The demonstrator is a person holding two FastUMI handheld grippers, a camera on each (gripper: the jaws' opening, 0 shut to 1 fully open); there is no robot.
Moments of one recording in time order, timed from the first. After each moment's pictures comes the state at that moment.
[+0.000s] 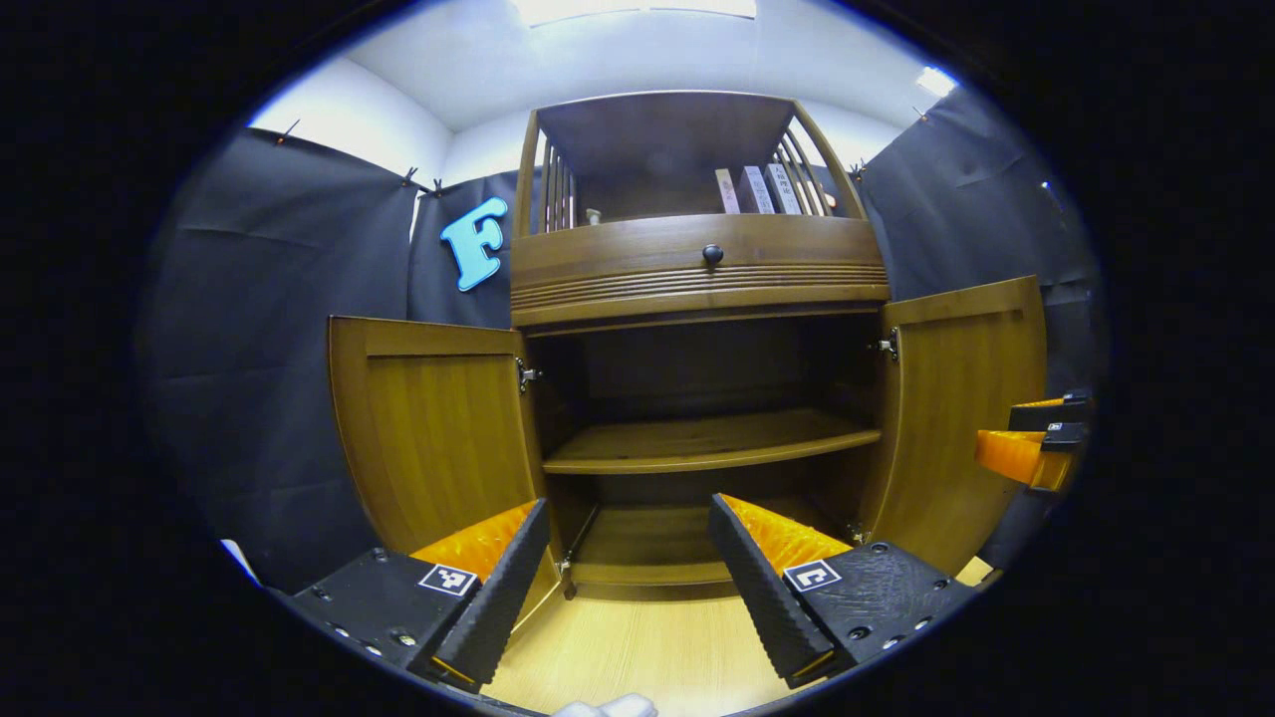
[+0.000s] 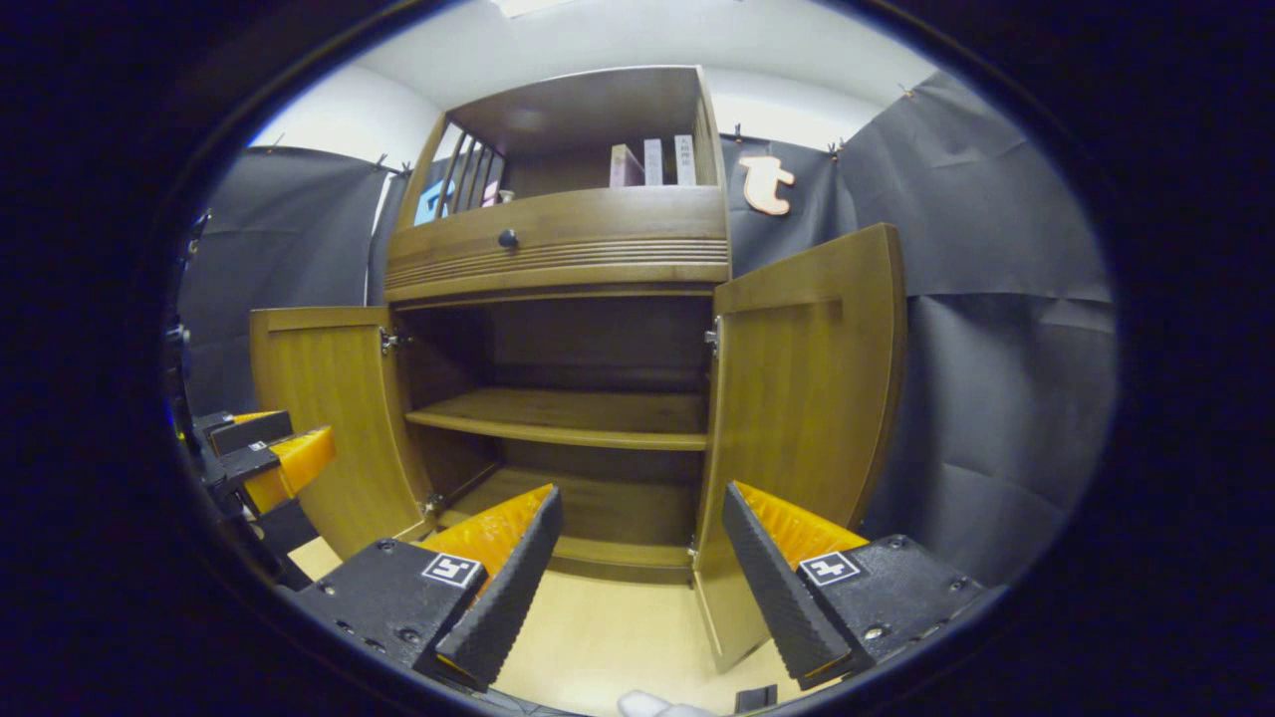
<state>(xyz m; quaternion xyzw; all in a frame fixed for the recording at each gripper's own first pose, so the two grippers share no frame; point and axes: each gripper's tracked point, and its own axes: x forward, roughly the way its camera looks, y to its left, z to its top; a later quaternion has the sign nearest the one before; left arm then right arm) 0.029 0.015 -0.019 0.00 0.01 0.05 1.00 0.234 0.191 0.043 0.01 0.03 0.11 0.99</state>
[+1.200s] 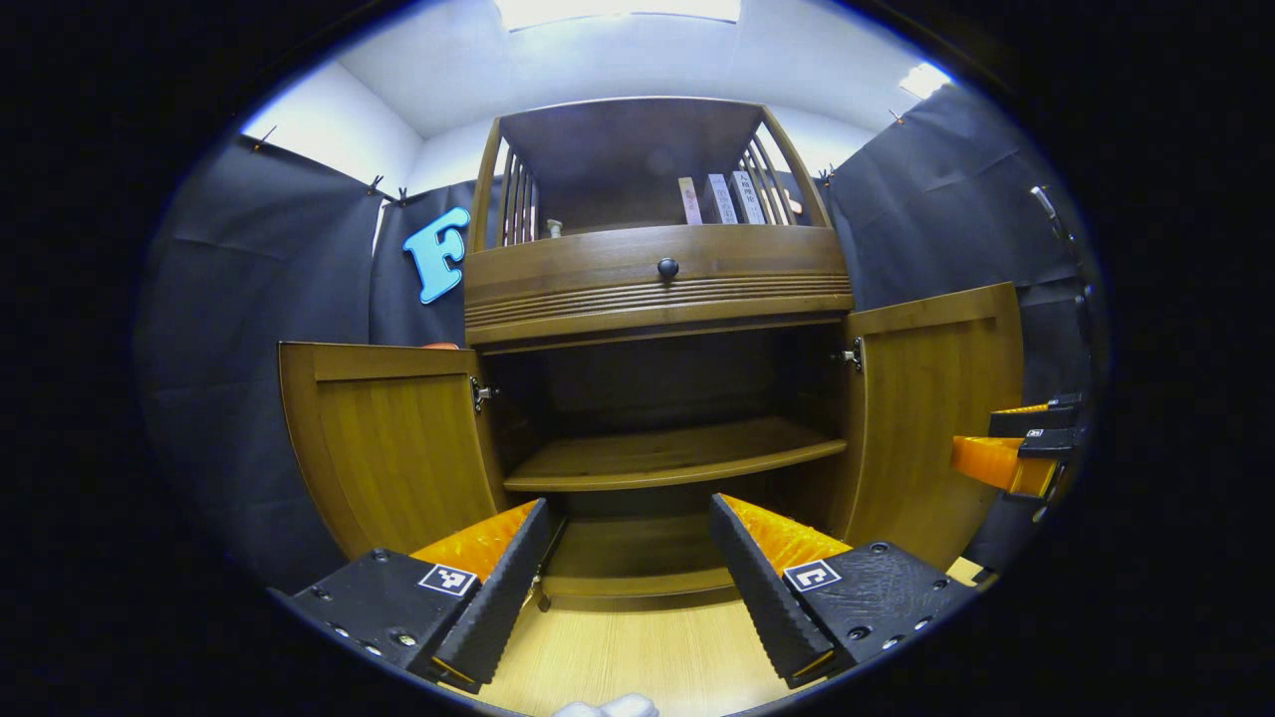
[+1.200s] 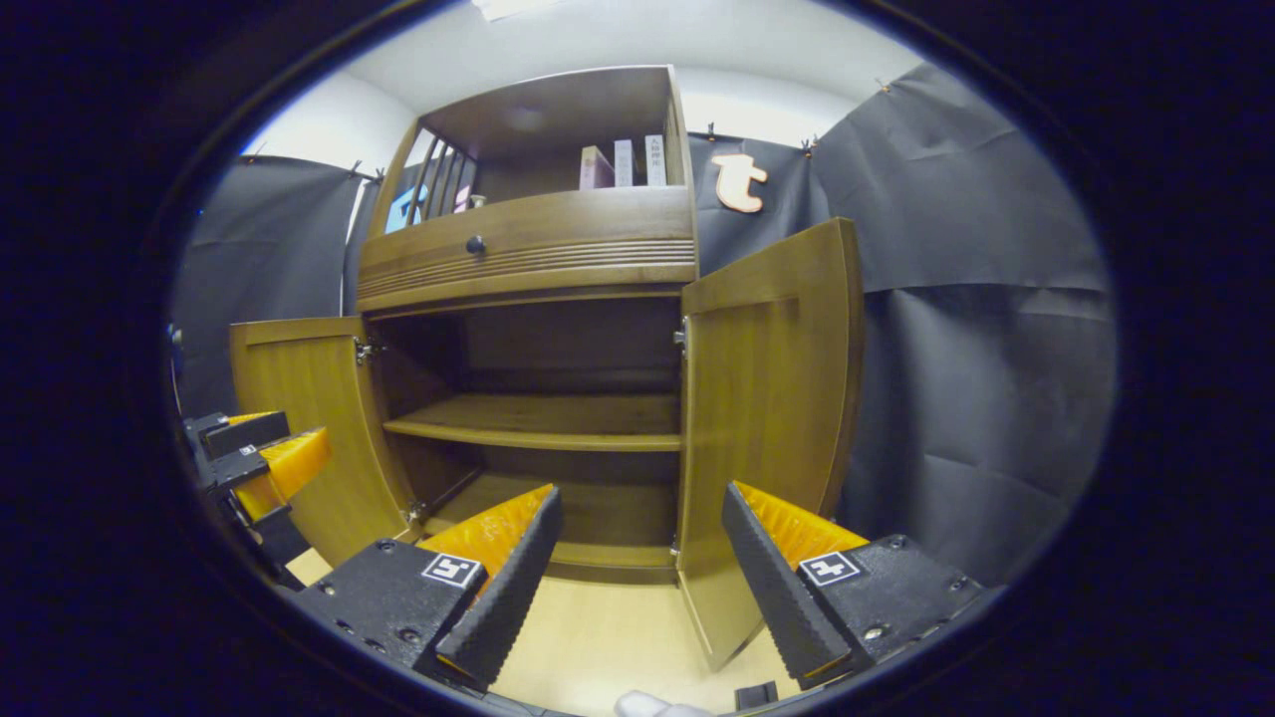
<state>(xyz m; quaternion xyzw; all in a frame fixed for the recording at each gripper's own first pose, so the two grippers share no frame) 0.037 -0.010 -0.006 0.01 -0.01 0.01 1.00 0.239 0.174 0.044 0.03 0.04 0.08 1.00</state>
